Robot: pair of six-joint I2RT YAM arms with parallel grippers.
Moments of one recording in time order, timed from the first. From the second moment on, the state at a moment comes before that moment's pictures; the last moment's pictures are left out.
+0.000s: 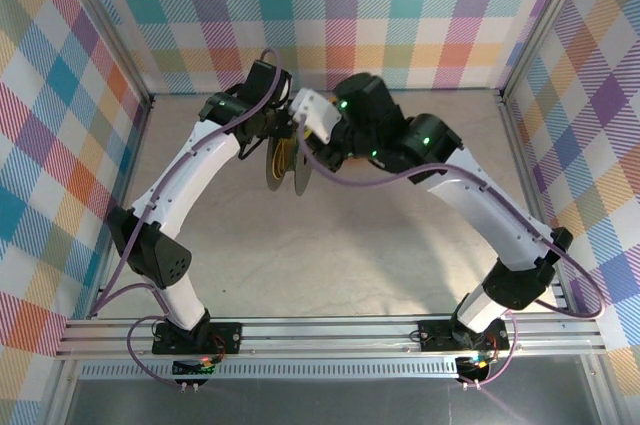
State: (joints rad) left arm -0.52 1.72 1.88 -1.00 -0.20 -0.22; right arm 0.87 1.60 2.01 -0.96 -0.02 -0.34
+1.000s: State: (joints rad) left arm -0.50 1.49 1.75 -0.96 0.23 0.00; right arm 0.41 1.82 1.94 -0.88 -0.56 -0.24
